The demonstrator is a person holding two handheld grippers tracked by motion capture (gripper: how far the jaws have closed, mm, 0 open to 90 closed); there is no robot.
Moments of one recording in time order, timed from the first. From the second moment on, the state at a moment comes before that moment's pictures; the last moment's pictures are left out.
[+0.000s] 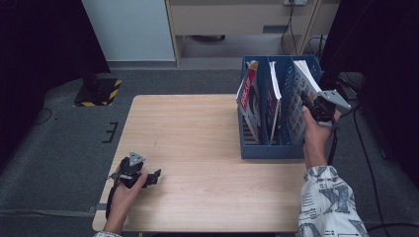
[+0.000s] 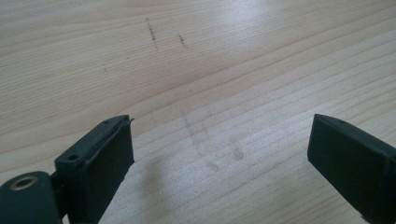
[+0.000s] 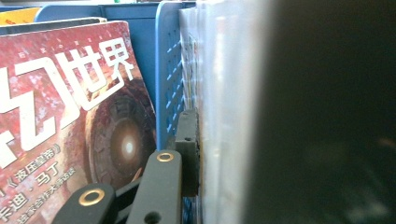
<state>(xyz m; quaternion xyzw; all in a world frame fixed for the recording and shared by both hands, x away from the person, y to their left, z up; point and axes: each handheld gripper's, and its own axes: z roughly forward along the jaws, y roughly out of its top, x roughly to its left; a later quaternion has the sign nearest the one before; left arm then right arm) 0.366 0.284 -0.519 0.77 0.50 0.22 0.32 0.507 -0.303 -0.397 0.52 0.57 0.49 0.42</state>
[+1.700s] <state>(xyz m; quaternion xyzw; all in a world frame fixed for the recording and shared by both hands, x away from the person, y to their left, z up) 0.365 0.284 -0.518 0.77 0.50 0.22 0.32 0.496 -0.291 -0.405 0.51 0.60 0.46 0.42</state>
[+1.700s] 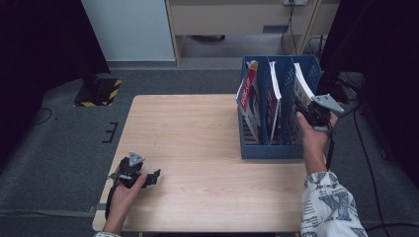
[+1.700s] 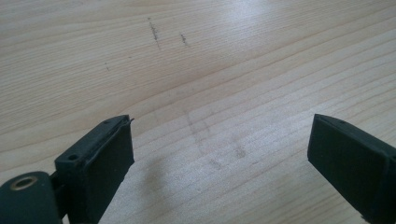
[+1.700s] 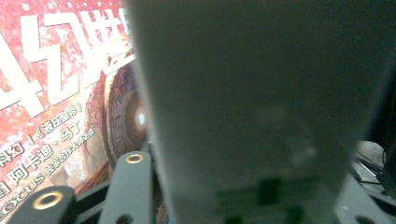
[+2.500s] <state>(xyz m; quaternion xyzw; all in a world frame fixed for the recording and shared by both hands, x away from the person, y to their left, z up) 0.365 0.284 -0.518 0.77 0.50 0.22 0.32 0.491 -0.291 -0.406 0.51 0.61 0.46 0.40</state>
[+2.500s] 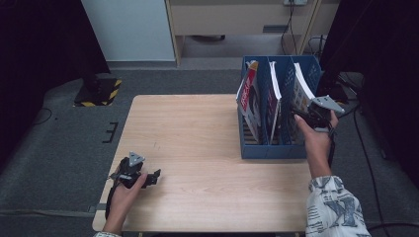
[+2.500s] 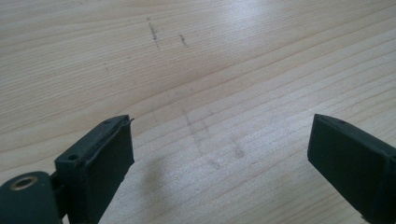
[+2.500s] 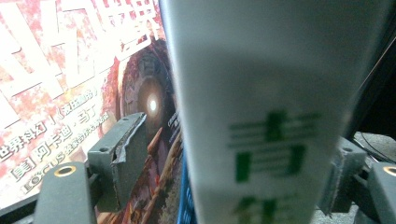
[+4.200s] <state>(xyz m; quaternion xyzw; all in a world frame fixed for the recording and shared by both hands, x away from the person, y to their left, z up) 0.361 0.283 -0.516 0.77 0.50 0.22 0.32 0.432 -0.308 -0.409 0.49 0.63 0.48 0.37</state>
